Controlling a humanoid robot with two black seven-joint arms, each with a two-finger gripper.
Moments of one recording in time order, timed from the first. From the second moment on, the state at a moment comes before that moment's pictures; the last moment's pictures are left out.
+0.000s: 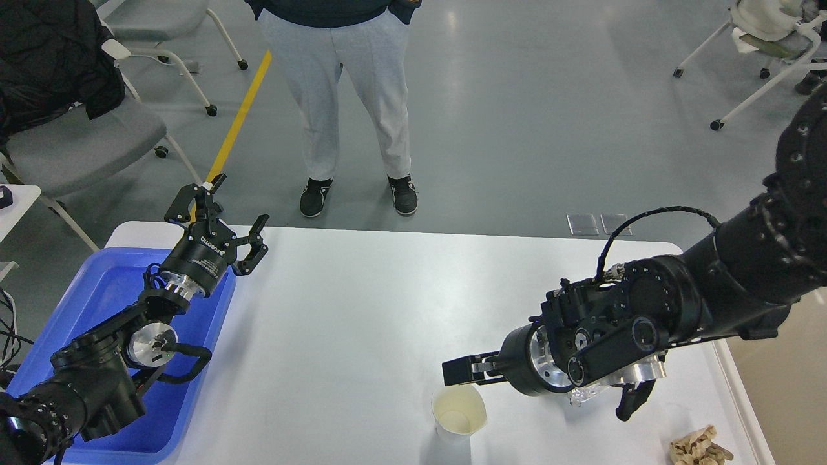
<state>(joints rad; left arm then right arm) -0.66 0.33 -0.60 -0.46 0.07 -0.61 -0.61 1.91 0.00 -1.08 1.75 -0.04 -0.26 0.16</state>
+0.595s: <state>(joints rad) -0.65 0.33 -0.60 -0.46 0.07 -0.61 -0.61 1.83 0.00 -1.03 1.74 -0.02 -0.29 0.15</state>
